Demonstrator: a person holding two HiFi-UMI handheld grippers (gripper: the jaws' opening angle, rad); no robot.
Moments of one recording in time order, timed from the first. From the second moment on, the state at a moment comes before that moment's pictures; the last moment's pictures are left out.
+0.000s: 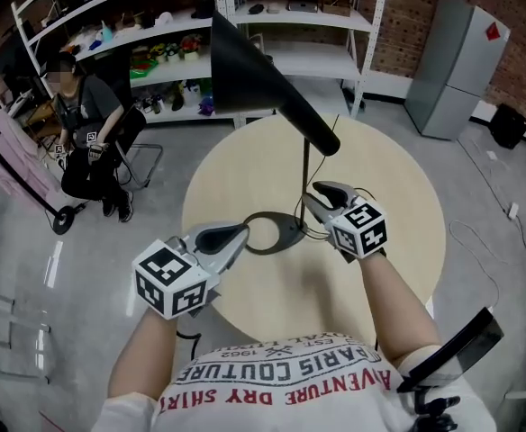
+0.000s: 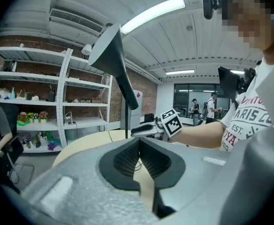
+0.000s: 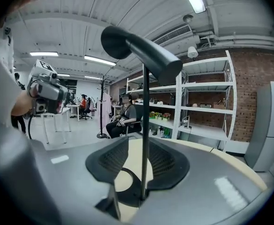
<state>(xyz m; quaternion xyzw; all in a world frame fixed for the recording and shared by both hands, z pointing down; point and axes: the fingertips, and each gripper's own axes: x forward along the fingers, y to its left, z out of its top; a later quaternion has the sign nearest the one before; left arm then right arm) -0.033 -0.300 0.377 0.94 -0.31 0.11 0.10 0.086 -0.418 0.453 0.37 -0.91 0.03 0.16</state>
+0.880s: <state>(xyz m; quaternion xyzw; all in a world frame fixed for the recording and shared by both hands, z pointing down) -0.062 -0.371 0.229 0.93 -0.36 0.04 -0.02 0.076 -0.446 0.472 0.33 -0.92 0.05 0.18</state>
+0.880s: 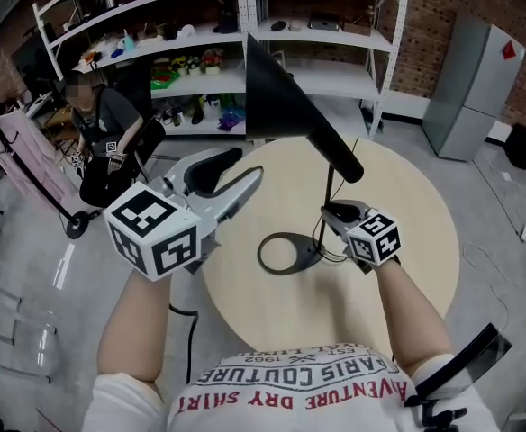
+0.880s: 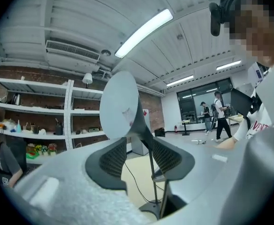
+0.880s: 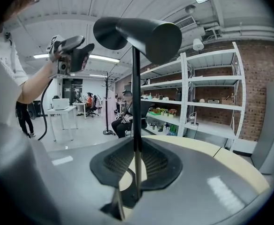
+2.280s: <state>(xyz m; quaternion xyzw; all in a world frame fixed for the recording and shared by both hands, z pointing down) -0.058 -0.373 0.201 0.94 -0.33 0.07 -0.05 0.078 -0.443 0.477 0.36 -0.91 0.06 0.16</state>
